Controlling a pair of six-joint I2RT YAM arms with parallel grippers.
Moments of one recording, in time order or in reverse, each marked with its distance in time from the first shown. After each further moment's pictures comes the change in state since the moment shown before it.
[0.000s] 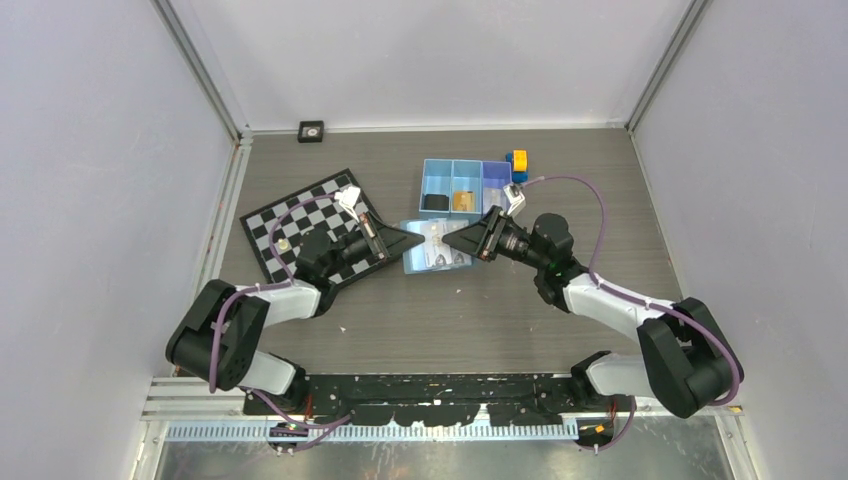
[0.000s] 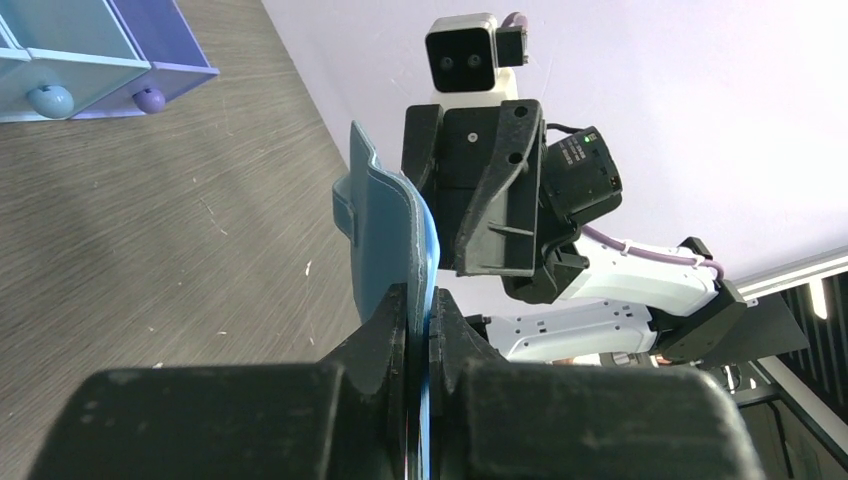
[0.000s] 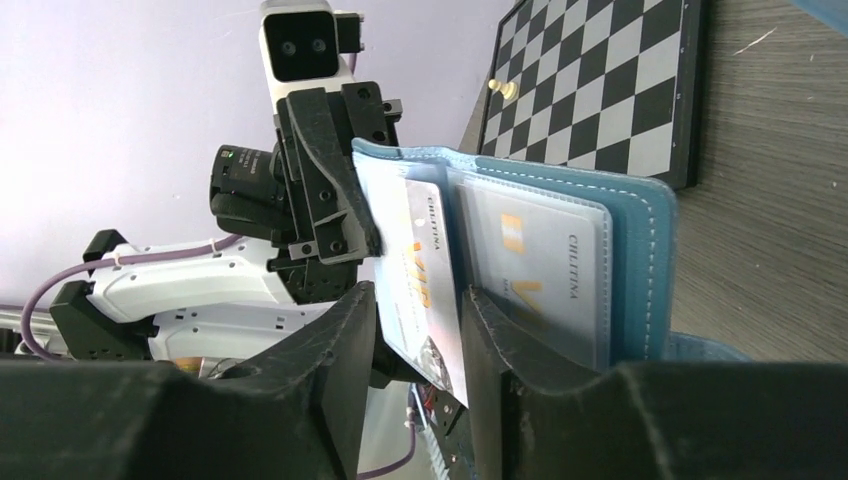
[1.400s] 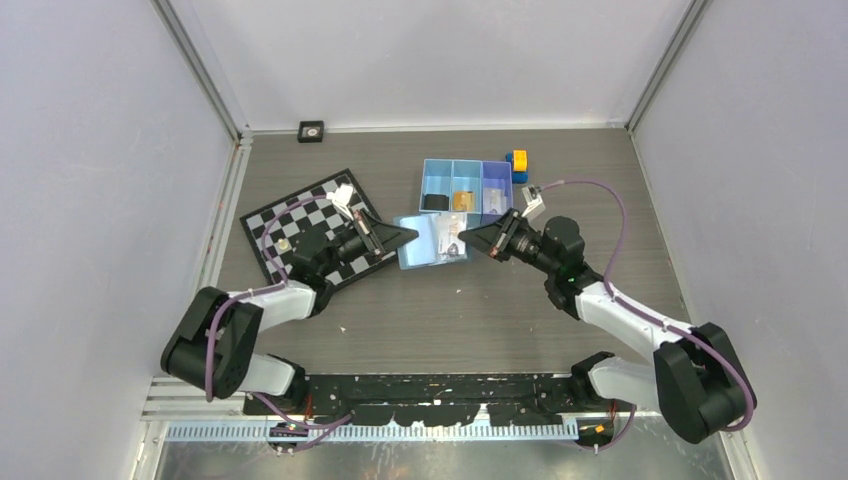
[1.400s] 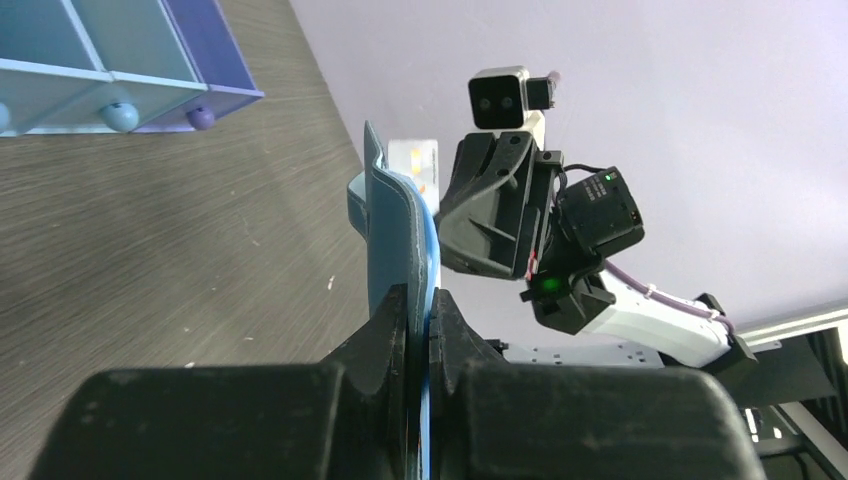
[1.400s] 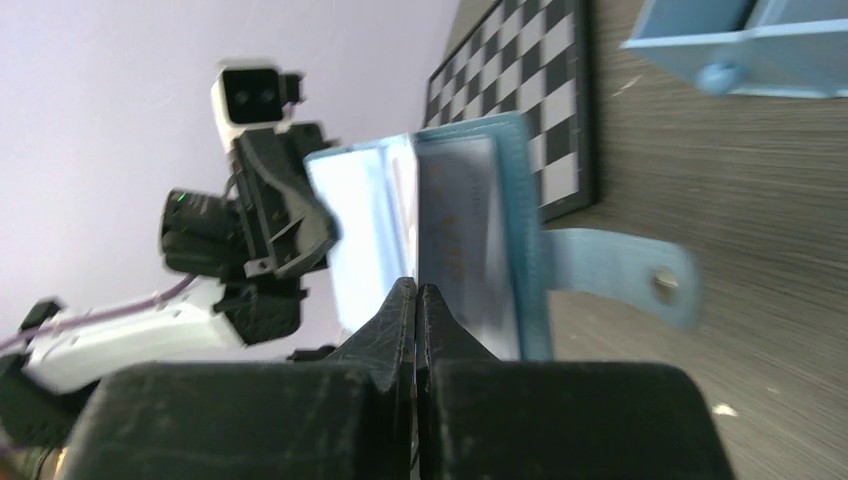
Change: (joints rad) left arm 0.032 -0.013 -0.002 -0.038 -0.026 -0.005; right arm -0.031 -0.103 -0.025 -0.115 0.093 -0.056
